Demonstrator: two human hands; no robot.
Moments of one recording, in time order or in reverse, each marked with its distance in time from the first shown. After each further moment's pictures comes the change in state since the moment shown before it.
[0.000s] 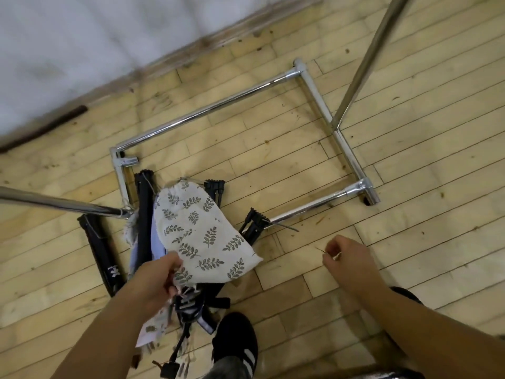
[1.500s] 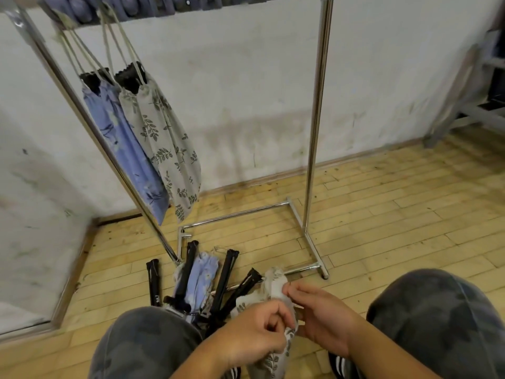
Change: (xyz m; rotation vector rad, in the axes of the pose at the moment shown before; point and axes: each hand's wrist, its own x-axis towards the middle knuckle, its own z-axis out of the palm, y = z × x) left_hand -0.407 -0.138 0.062 0.617 -0.670 0.863; right_hand -0.347 -0.056 -0.169 1.161 -0.636 -0.178
